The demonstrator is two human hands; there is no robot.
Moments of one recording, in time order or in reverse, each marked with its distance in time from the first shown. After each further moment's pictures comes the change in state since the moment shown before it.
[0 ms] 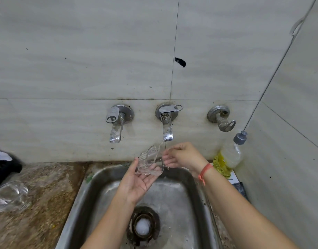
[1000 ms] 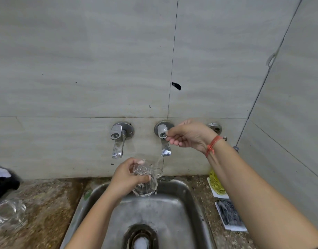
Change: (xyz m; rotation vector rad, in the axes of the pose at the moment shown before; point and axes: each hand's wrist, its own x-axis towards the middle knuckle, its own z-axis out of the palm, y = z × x) left_hand -0.038 0.045 0.028 1.169 -0.014 0.661; right_hand -0.019 -0.110 -0.035 -0.035 -0.090 -0.077
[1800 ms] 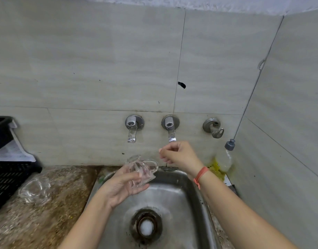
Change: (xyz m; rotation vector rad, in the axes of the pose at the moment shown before) left_hand -0.069 -0.015 -0.035 -0.697 -0.294 -0.276; right_hand -0.056 0.069 0.076 -0.038 0.185 -0.252
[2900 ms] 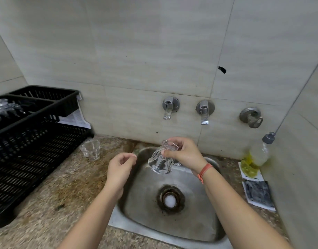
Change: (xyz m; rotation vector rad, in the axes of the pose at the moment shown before) left_hand -0.098 -0.026 -0.022 0.387 0.864 0.396; right_hand -0.035 0.028 0.060 0.023 -0.257 -0.044
